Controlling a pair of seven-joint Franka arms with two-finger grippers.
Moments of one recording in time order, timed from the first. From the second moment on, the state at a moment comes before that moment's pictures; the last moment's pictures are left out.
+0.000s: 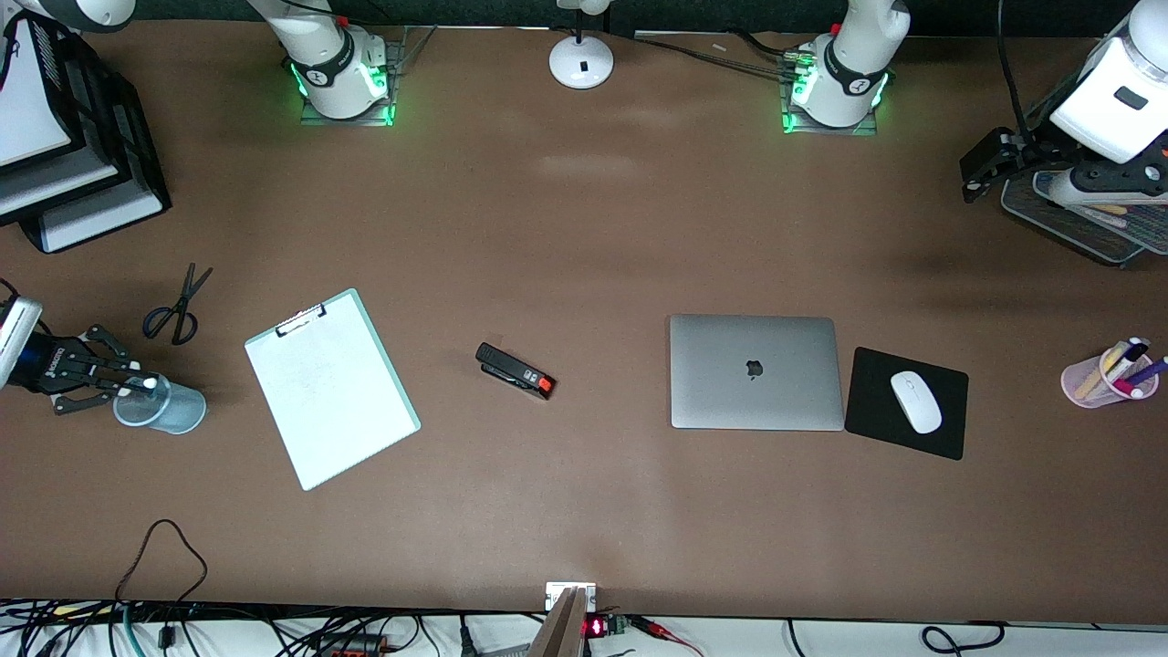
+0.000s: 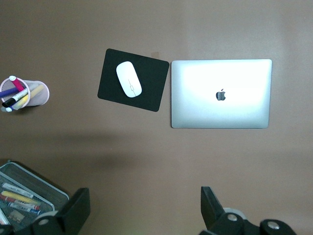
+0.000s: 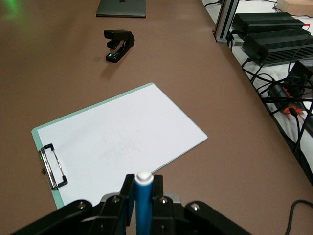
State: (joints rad) left arm 0.01 -0.08 -0.12 -1.62 0.06 1.53 -0.11; right arm -0.42 0.75 -0.05 -1.31 0.82 1.67 -2.24
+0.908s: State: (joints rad) left arm 0.01 -0.08 -0.12 -1.62 0.06 1.53 -0.11; right arm -0.45 0.80 -0.05 -1.31 0.82 1.69 -2.25
